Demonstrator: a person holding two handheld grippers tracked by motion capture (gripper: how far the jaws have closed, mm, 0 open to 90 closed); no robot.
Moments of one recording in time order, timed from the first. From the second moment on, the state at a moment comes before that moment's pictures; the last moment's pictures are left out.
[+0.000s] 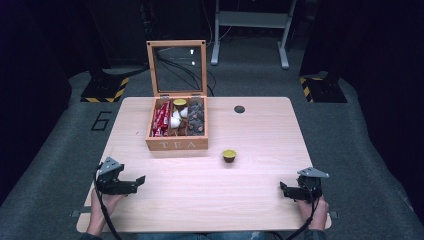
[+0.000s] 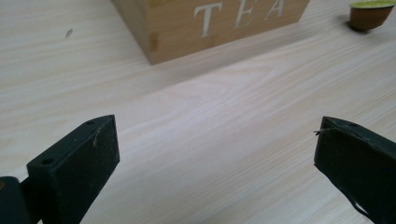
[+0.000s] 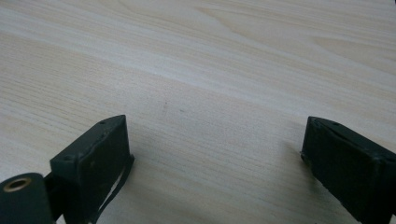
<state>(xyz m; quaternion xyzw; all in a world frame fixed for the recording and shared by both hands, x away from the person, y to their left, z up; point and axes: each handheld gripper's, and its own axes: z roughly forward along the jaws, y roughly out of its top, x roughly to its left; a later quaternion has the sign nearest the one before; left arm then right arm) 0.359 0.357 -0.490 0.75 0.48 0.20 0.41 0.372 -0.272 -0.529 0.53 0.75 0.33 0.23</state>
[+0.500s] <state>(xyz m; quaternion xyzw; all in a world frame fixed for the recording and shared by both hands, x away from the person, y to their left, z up) 0.354 0.385 -0.530 0.74 0.53 0.19 0.38 0.371 -0.271 -0.529 0.53 0.75 0.33 0.23</state>
